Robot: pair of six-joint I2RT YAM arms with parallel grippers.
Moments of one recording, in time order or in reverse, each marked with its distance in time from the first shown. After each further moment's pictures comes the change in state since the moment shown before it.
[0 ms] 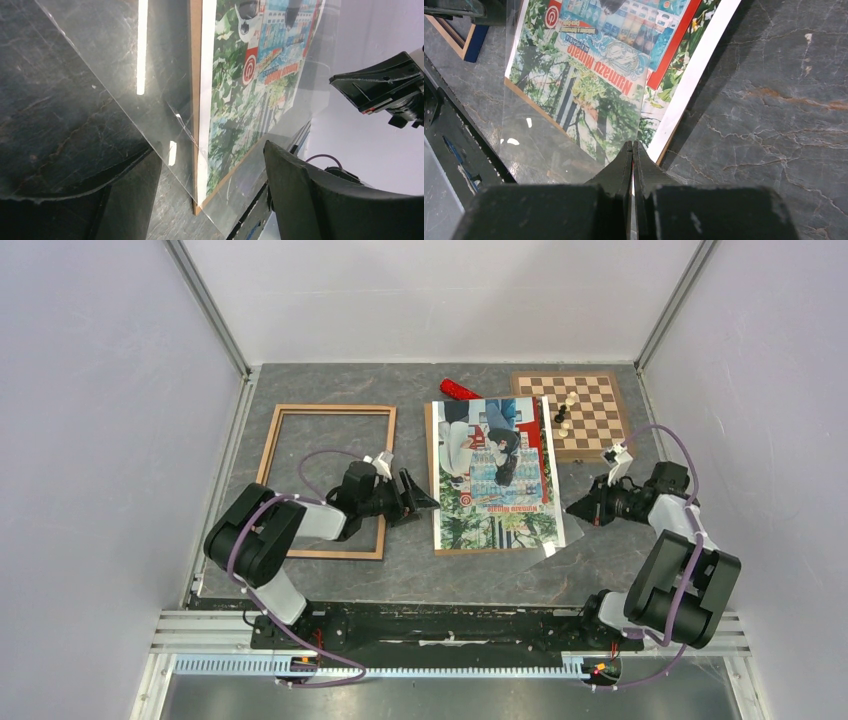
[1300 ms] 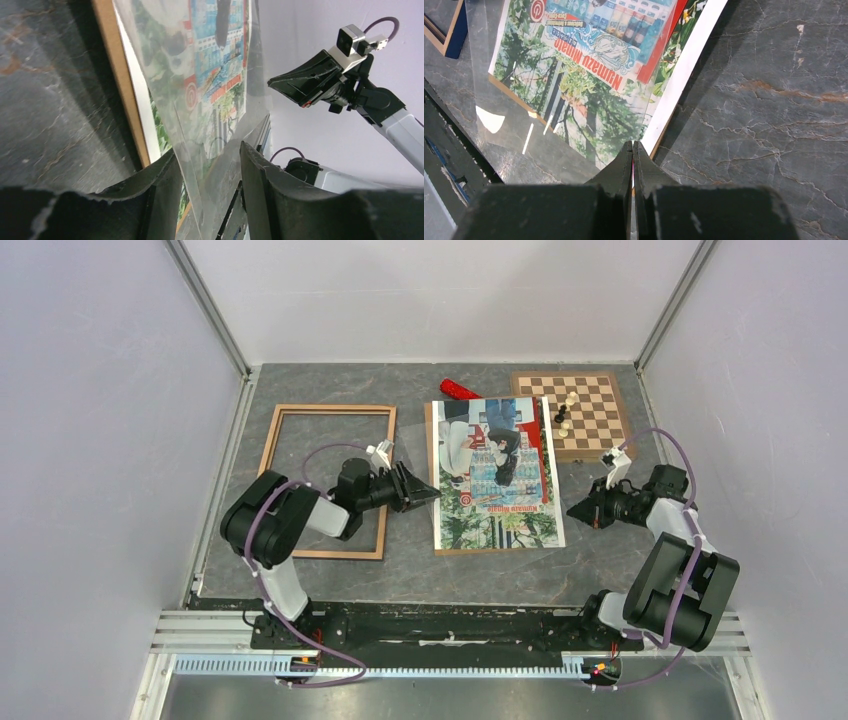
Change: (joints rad) left arm 0.042 0.118 -0.018 0.395 0.141 -0.106; right arm 0.001 -0.018 -0.039 0.043 0.035 0.000
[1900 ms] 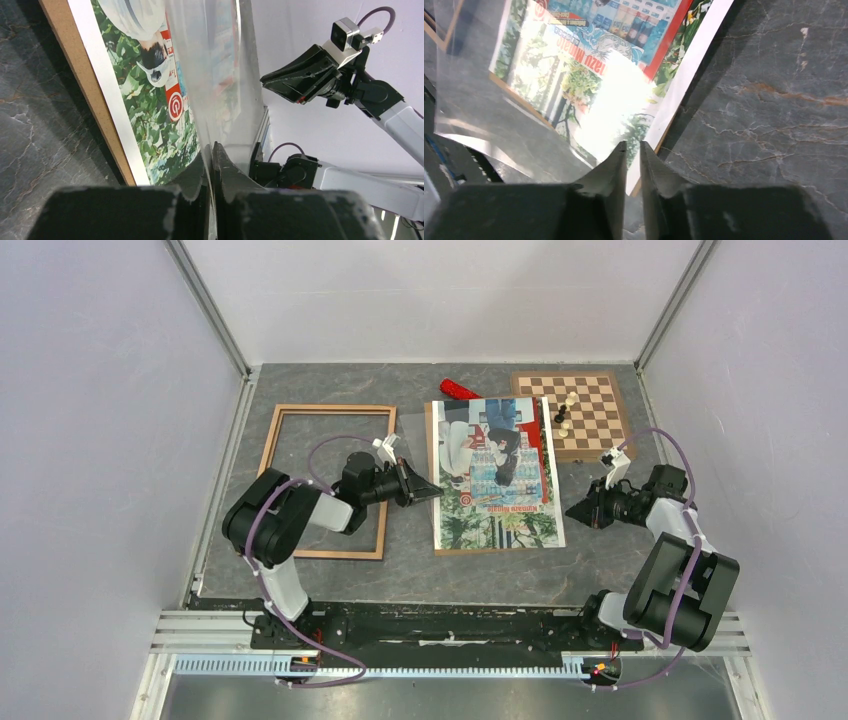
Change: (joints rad) left arm -0.023 0.028 0.067 0.002 0.025 0.003; right arm 0.004 0.000 0.000 -0.003 -0.004 -0.012
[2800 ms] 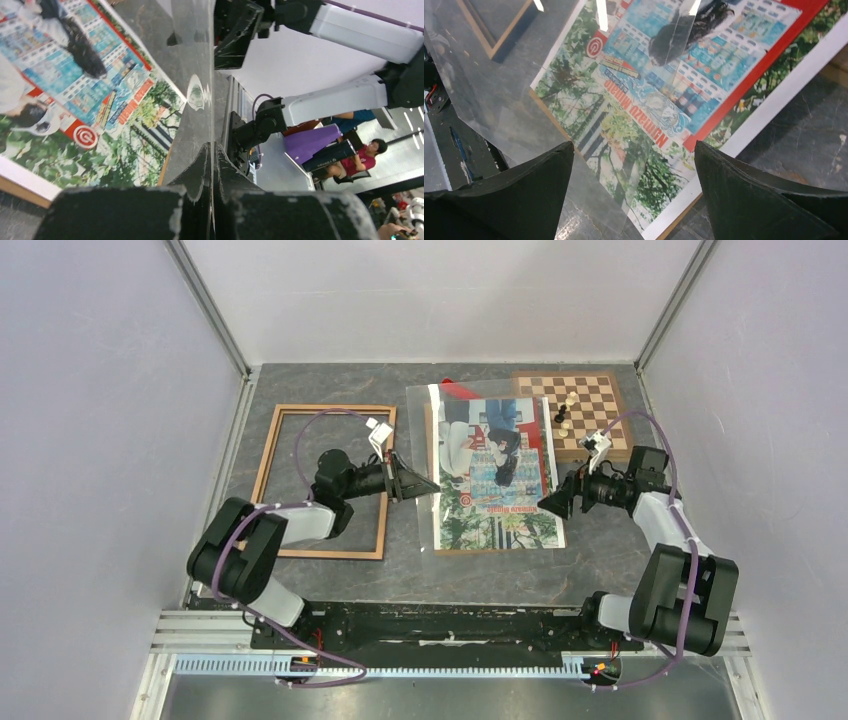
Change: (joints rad) left arm 0.040 -0.238 -0.048 0.150 0.269 0.159; right arm 0.169 -0.027 0.045 0.118 -0.074 0.125
